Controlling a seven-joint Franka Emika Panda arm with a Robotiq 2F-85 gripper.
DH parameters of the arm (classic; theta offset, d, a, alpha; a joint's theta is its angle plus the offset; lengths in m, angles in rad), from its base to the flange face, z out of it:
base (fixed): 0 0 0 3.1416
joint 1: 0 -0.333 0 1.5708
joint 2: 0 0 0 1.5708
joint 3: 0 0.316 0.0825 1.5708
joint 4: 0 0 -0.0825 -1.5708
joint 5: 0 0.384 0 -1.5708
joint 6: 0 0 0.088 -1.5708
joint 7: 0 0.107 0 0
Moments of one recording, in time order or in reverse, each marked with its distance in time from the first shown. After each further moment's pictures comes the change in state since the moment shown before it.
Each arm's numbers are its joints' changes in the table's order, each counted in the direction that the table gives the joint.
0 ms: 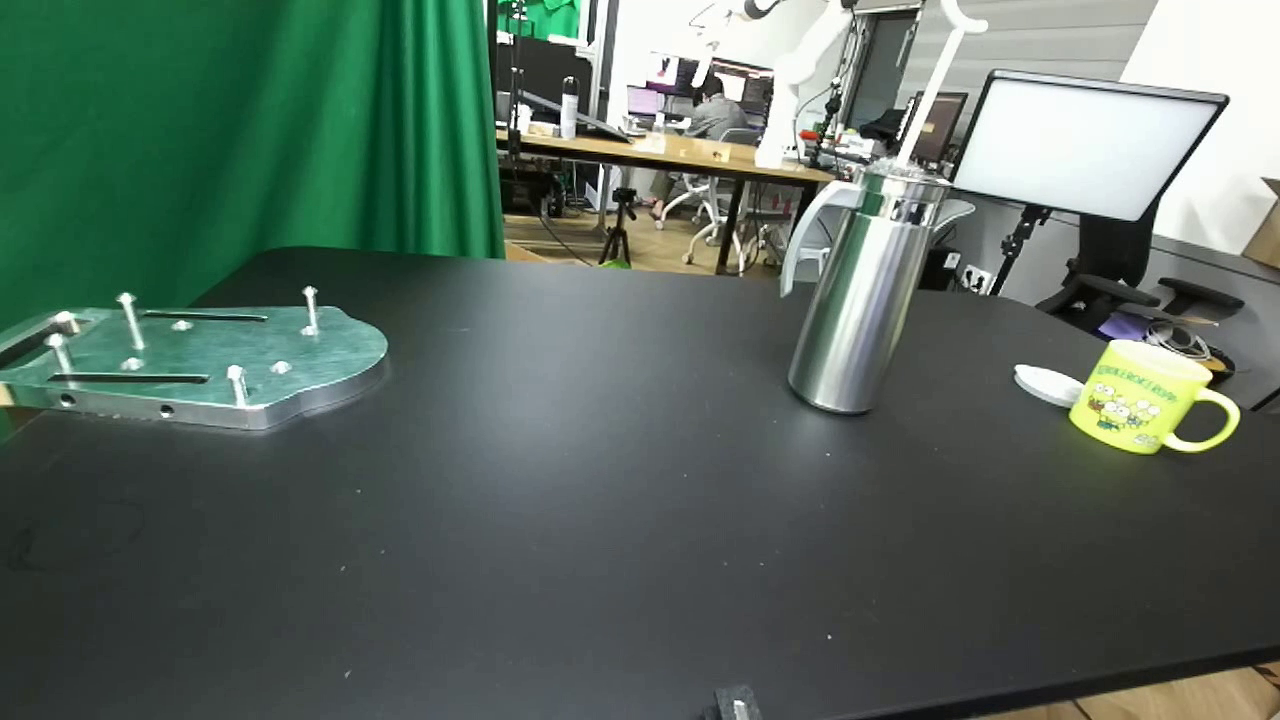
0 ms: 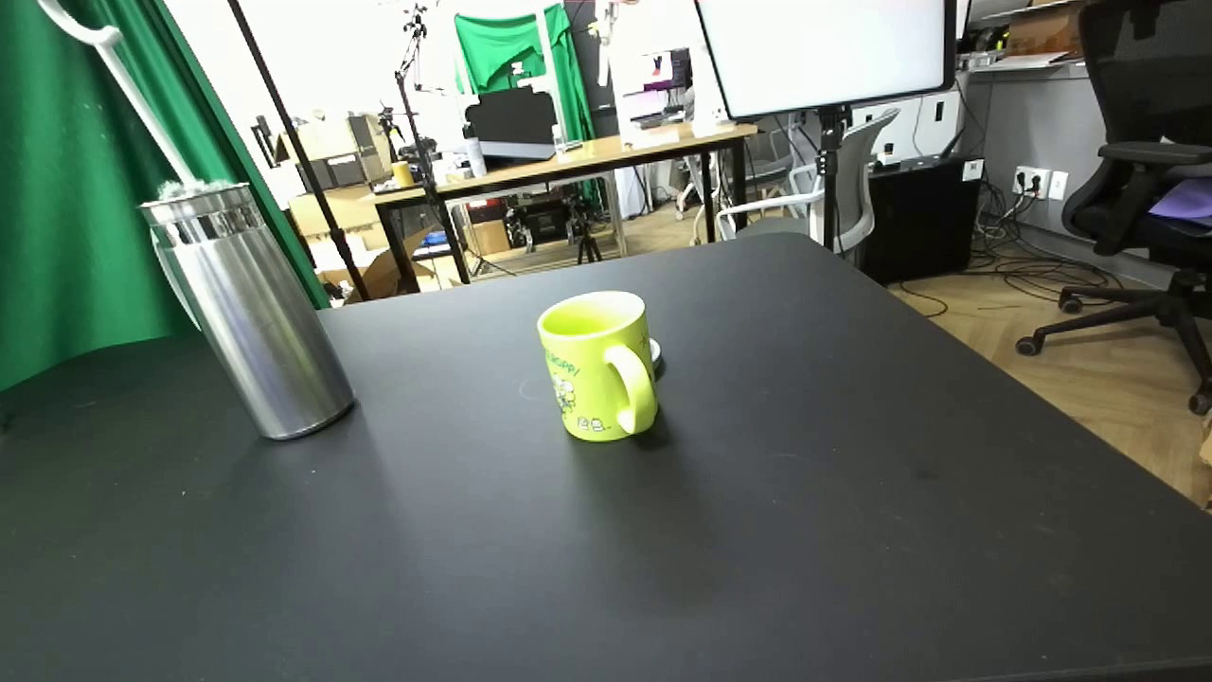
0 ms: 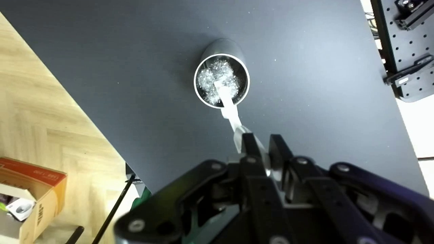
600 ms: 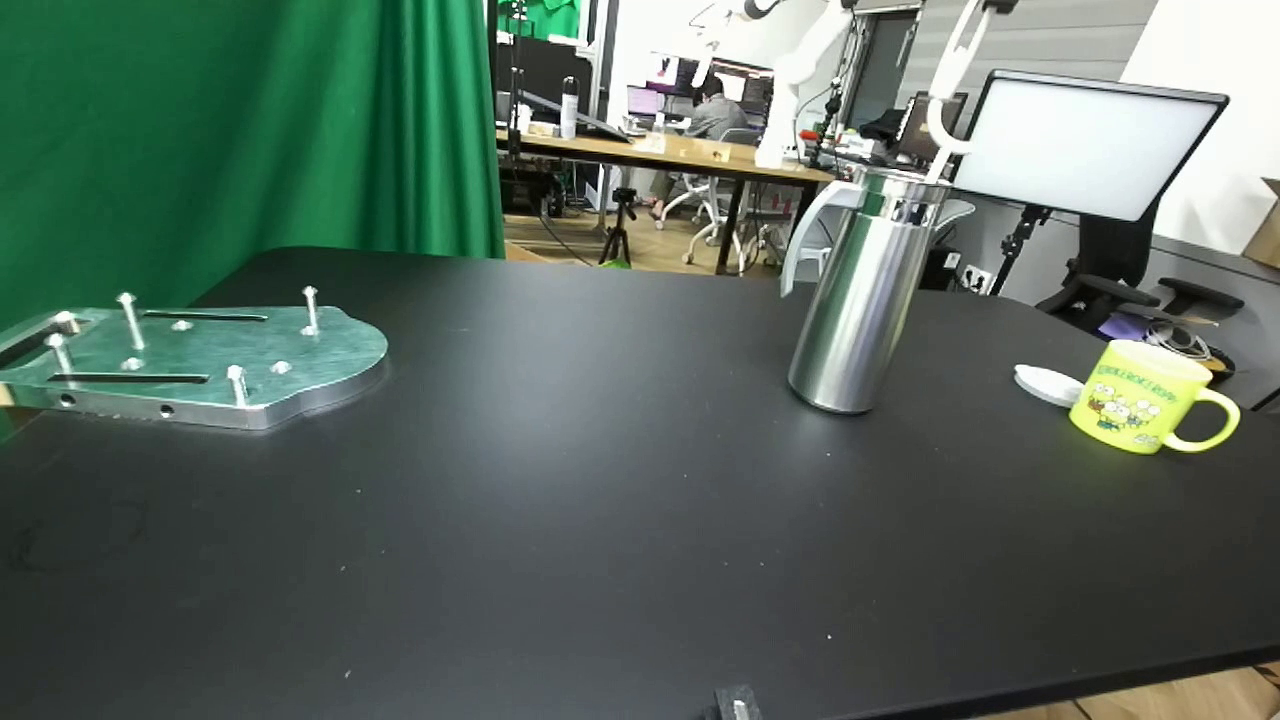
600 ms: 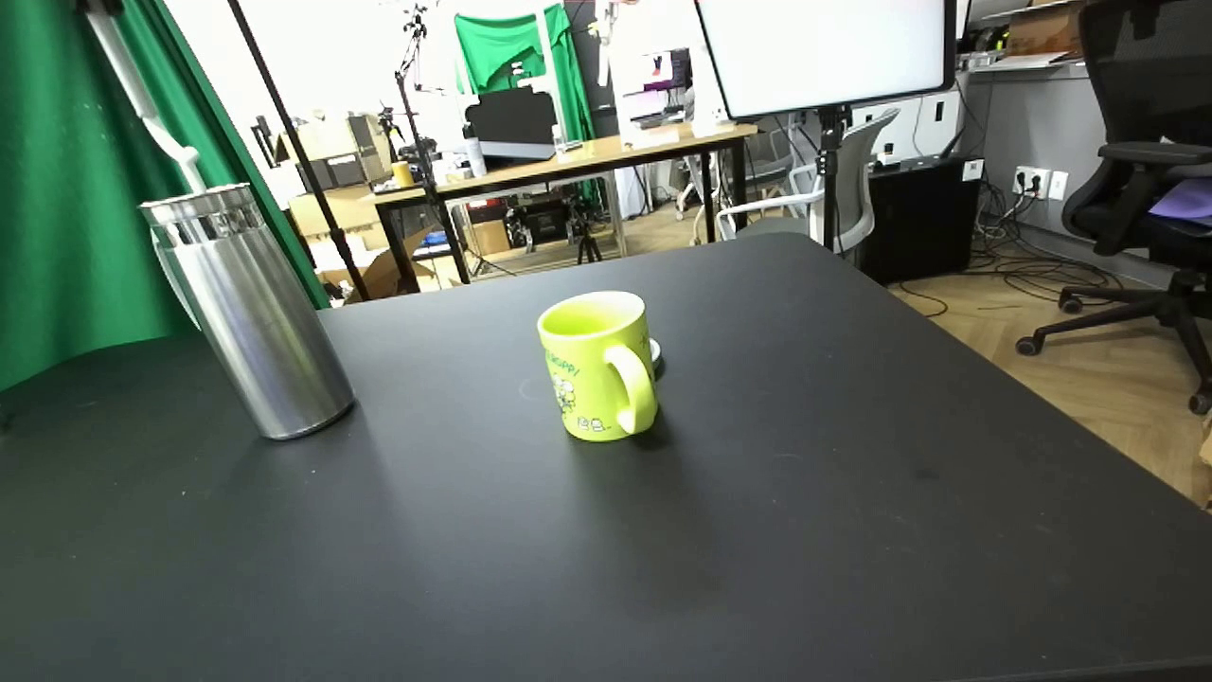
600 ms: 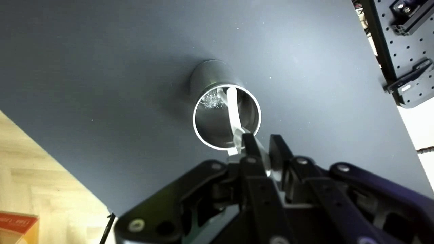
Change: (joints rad) arm 0.018 0.148 -0.054 -0.041 0.025 -0.056 -0.012
